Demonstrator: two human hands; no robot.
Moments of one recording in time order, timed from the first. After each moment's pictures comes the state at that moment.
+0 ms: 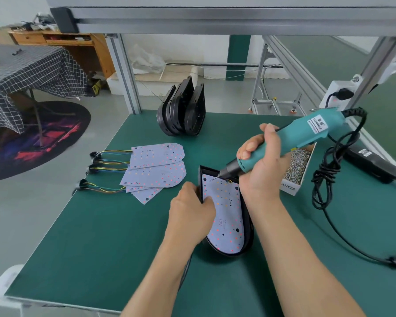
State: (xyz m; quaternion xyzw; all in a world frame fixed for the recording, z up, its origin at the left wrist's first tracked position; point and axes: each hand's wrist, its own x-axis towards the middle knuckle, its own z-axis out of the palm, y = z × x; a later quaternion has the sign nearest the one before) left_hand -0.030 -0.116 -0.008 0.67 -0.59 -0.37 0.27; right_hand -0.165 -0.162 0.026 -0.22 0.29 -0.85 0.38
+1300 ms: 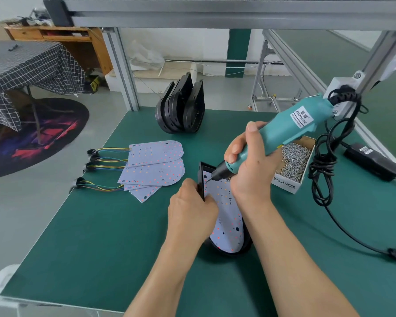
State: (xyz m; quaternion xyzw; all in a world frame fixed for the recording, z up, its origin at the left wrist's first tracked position) left_hand -0.036 -0.112 -0.005 0.67 -0.59 -0.33 0.30; right_hand -0.147 -0.158 0.025 -0.30 0.32 -0.82 0.36
